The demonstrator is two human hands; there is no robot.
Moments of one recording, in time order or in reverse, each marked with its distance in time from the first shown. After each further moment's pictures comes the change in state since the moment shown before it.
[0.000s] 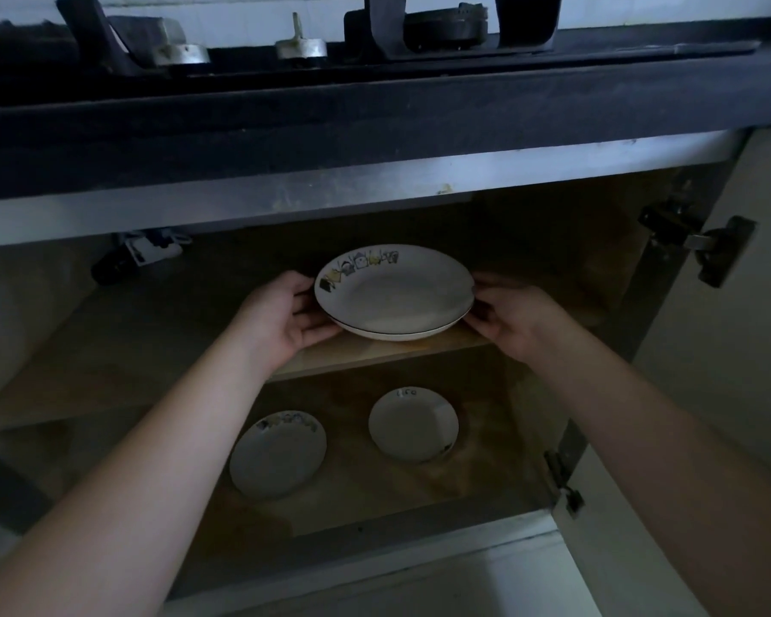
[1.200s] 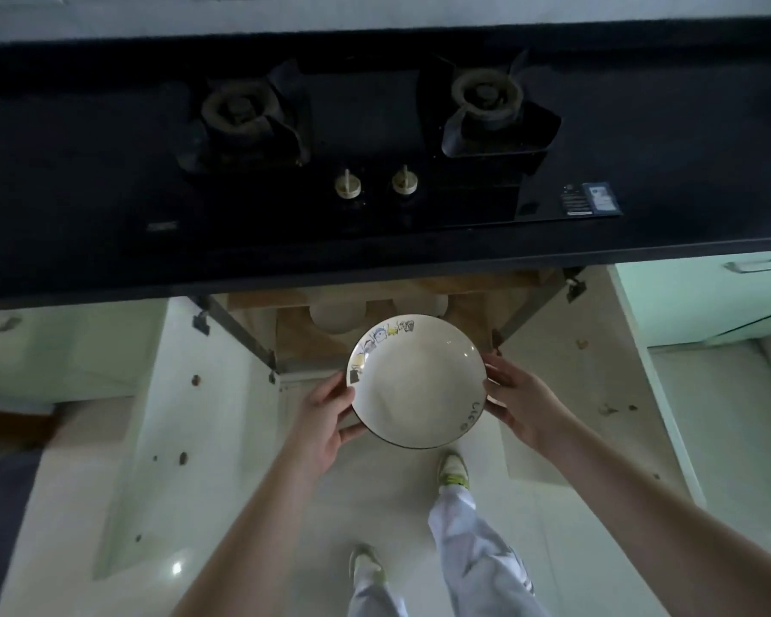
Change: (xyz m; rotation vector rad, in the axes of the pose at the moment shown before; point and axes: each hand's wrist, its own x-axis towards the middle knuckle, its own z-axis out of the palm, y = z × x) left_hand -0.374 0.111 -0.020 -0.054 0.171 -0.423; right_hand -0.358 -0.140 0.047 -0.267 -0.023 0.428
